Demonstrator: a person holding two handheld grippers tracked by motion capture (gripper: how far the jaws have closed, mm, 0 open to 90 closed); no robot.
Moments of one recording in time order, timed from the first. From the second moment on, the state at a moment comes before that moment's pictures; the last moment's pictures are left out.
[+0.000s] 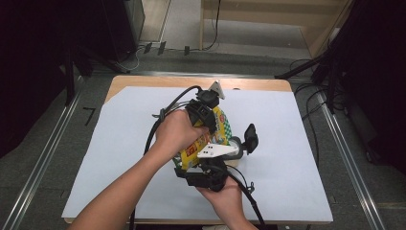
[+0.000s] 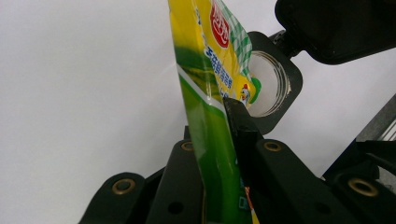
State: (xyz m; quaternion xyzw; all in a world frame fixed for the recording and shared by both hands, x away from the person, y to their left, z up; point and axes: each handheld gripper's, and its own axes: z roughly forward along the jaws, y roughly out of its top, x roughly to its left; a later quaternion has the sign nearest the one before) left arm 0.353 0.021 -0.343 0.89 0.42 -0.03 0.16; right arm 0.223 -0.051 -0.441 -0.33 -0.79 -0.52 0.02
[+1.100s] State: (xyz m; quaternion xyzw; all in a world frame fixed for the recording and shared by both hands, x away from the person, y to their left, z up) left arm 0.373 0.013 -0.344 0.88 0.44 -0.11 0.13; right arm 0.227 -0.055 -0.437 -0.34 -0.76 -0.55 0.06
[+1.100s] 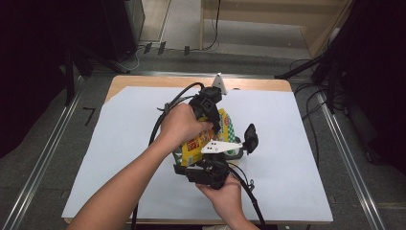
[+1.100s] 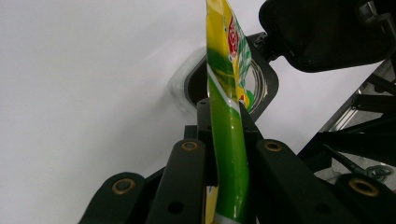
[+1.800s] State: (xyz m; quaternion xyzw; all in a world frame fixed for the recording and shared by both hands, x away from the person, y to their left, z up) left arm 0.373 0.011 -0.343 0.88 0.43 -0.10 0.13; right arm 0.226 -0.051 -0.438 -0.33 -0.77 -0.54 0.04
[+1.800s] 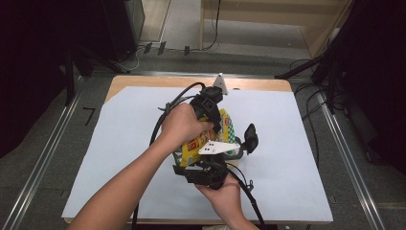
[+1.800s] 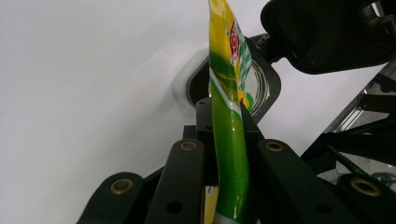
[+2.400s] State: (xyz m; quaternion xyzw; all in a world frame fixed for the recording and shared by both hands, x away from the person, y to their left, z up) left arm 0.372 0.011 -0.339 0.89 0.43 -0.10 0.14; right arm 0.226 -0.051 -0.436 -0.32 -0.77 -0.54 0.04
